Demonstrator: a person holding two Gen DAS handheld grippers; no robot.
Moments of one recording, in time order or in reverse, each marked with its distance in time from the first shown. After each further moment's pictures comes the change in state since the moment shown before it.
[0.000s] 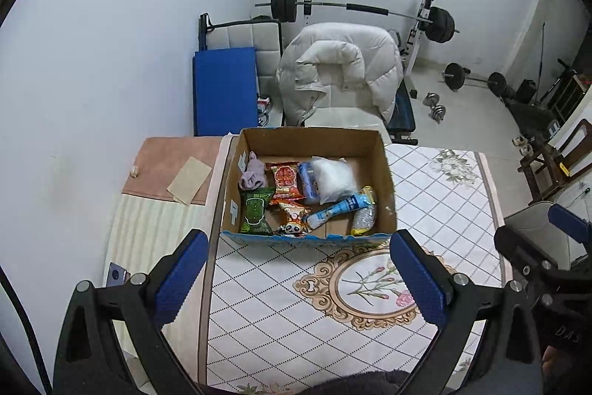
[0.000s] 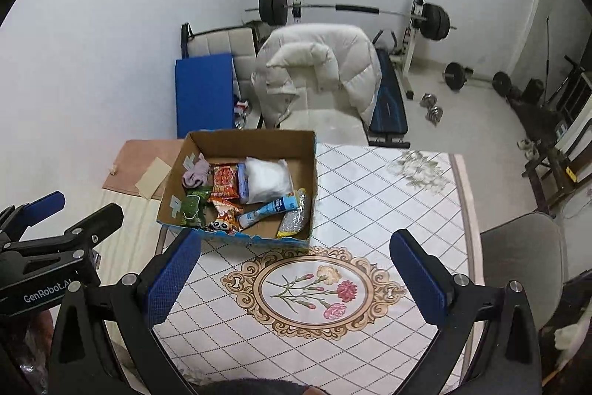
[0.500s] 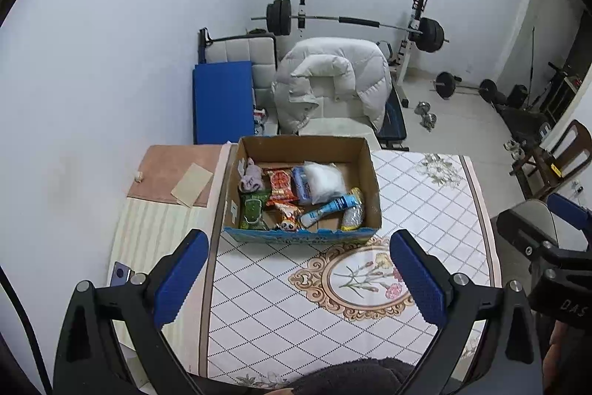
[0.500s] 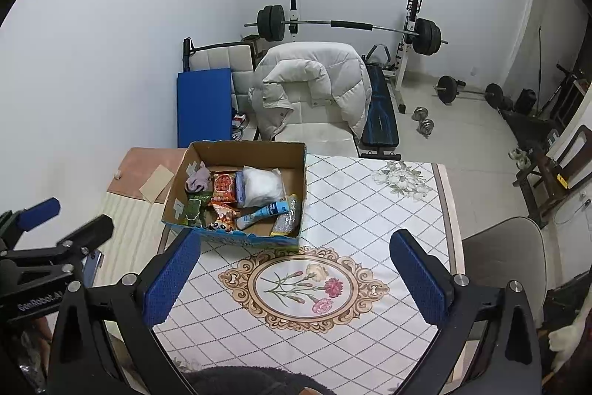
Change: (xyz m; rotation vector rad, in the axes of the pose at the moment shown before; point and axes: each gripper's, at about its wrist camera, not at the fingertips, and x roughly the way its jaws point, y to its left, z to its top) left arm -0.050 -0.007 -0.015 0.003 -0.057 -0.006; right arm -0.061 -0.009 -0.011 -0.007 -0.052 -0.021
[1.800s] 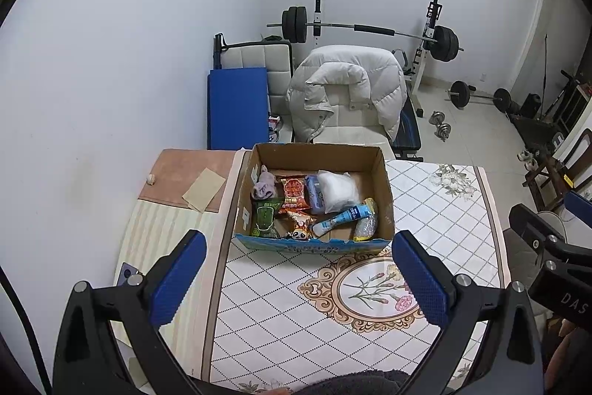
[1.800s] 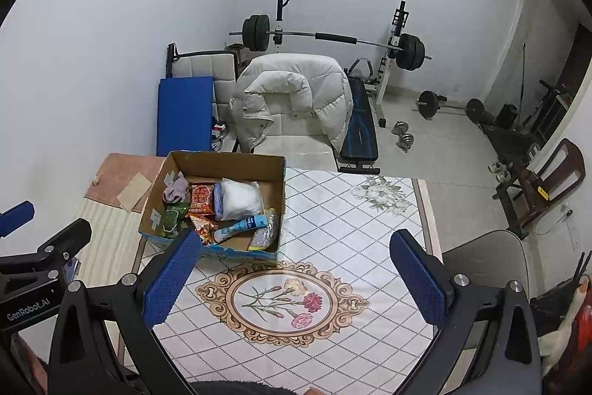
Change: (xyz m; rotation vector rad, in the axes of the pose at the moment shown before) left arm 0.007 0.000 -0.002 -0.019 -0.025 0.053; right arm 0.008 0.002 0.010 -0.019 -0.042 -0.093
